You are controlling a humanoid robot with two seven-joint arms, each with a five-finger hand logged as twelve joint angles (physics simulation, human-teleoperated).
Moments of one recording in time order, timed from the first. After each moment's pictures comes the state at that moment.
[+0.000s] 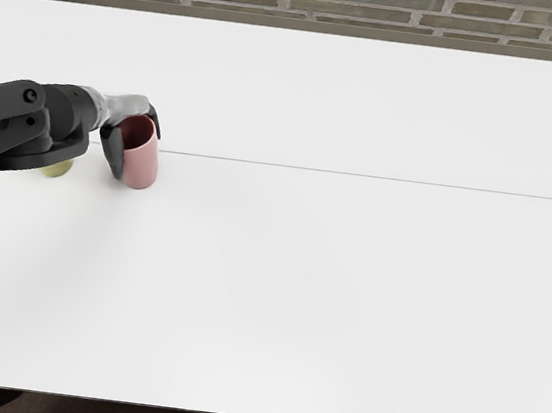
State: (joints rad) left arm -1.16 0.57 -0.19 -1.29 1.19 -0.19 0.61; right arm -0.06 0.00 0.19 0.30 -0.11 -0.29 -0.15
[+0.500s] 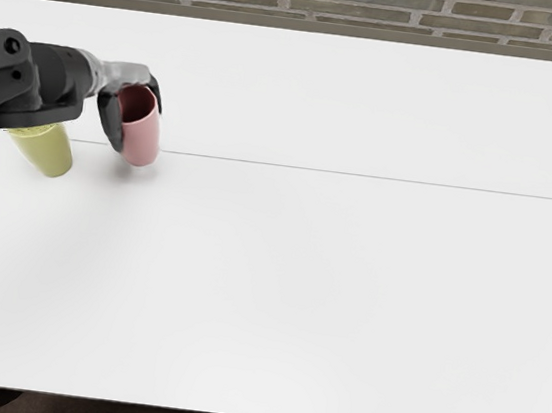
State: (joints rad) left arm -1.27 0.60 -0.20 -1.29 1.13 -0.28 0.61; right arm -0.06 0.00 0.19 0.30 -0.12 -0.29 -0.15
